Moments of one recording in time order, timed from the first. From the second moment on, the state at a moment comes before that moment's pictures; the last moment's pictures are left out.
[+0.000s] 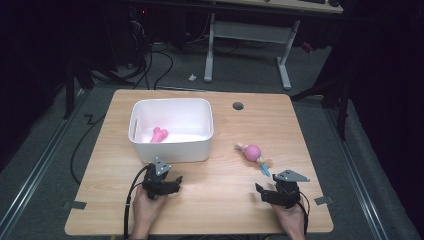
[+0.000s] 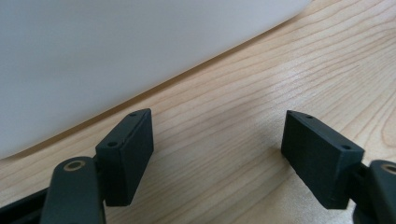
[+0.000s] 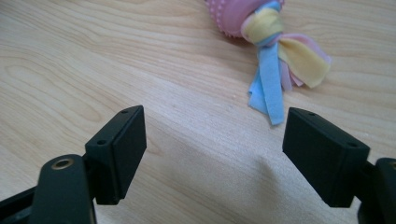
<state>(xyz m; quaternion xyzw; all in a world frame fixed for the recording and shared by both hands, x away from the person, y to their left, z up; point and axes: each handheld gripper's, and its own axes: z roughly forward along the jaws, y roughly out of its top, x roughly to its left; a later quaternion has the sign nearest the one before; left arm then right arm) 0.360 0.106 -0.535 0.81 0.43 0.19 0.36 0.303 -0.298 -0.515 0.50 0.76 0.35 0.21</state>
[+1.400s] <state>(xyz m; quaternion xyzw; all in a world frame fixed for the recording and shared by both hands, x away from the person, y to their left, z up) 0.360 0.106 -0.535 0.81 0.43 0.19 0.36 0.382 -0.292 -0.450 0.45 0.82 0.32 0.16</state>
